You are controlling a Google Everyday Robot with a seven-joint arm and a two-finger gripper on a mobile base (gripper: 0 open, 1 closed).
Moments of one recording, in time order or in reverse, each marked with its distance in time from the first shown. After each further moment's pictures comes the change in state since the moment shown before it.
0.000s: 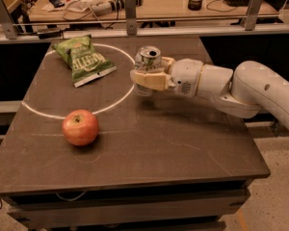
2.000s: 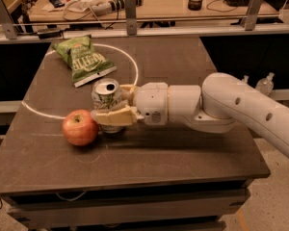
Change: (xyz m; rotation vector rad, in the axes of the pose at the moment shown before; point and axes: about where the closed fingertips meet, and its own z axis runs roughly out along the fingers) arm 0.028 0.133 0.042 -0.266 0.090 -0.053
